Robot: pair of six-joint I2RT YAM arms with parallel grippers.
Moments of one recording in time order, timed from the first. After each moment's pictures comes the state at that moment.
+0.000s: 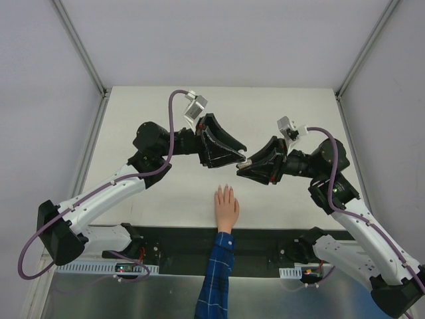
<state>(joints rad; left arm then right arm) -0.80 1.19 1.05 0.57 0.80 -0.78 0.59 0.81 0.87 0.12 -0.90 0.49</state>
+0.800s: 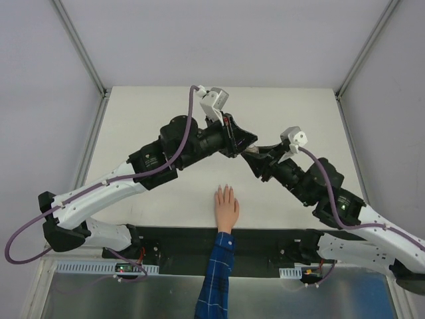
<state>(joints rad) -1.06 1.26 1.42 -0.17 -0.01 -0.57 1.01 0.72 0.92 -0.13 0.16 0.15</state>
